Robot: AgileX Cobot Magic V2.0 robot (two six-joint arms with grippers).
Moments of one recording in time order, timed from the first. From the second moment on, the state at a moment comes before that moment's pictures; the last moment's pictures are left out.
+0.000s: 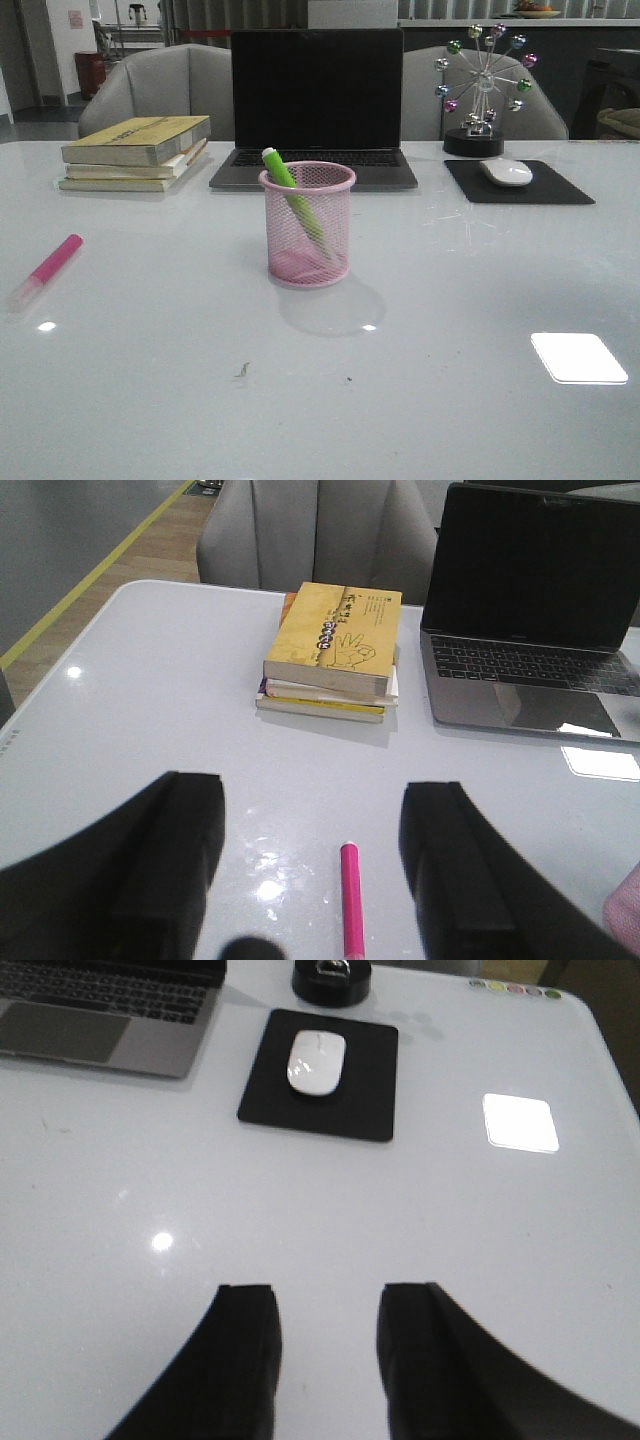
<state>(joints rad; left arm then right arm) 0.00 0.88 -0.72 -0.17 0.20 0.07 -0.06 0.93 -0.76 0.05 0.40 -0.11</state>
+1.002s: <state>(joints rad) -0.05 1.57 -1.34 -0.17 0.55 0.07 -0.07 0.84 -0.66 0.05 0.47 -0.11</state>
